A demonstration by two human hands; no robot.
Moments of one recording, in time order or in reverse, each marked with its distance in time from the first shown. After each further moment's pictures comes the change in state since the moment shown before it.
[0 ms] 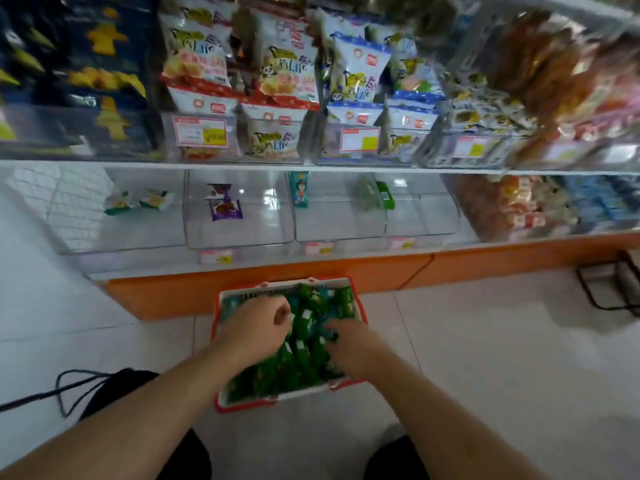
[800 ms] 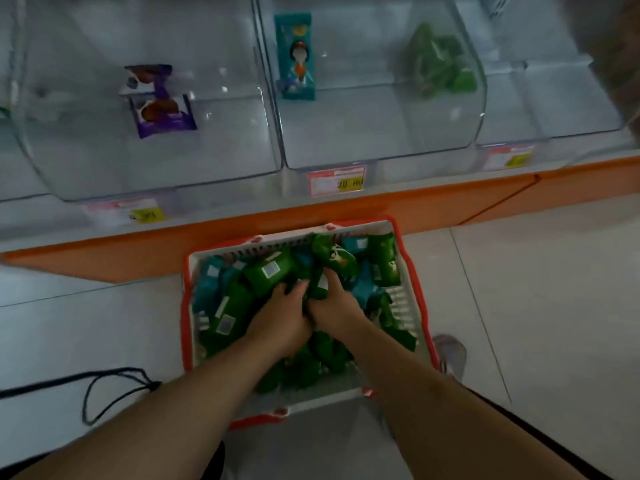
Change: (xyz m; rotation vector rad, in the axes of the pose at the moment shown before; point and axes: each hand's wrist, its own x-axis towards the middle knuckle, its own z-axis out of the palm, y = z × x) left_hand 0.172 -0.101 0.203 0.010 -0.392 -0.334; right_hand 0.252 0.067 0.154 0.651 -0.173 0.338
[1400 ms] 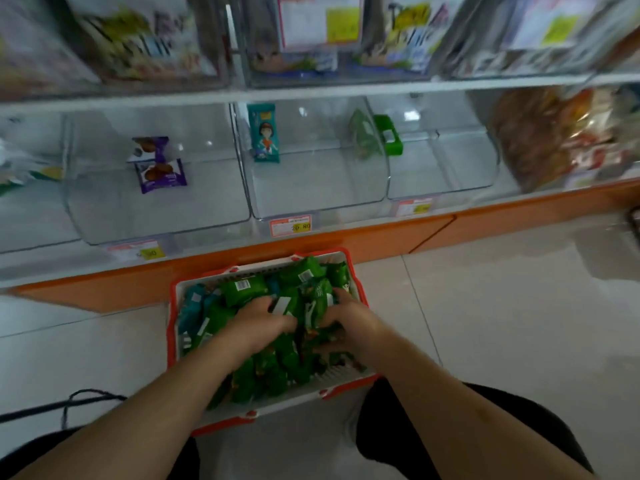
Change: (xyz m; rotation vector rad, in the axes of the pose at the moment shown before) left_hand -0.093 0.066 -0.069 -0.538 -0.074 -0.163; right_hand -0.111 0.000 -0.106 0.704 -0.173 0.054
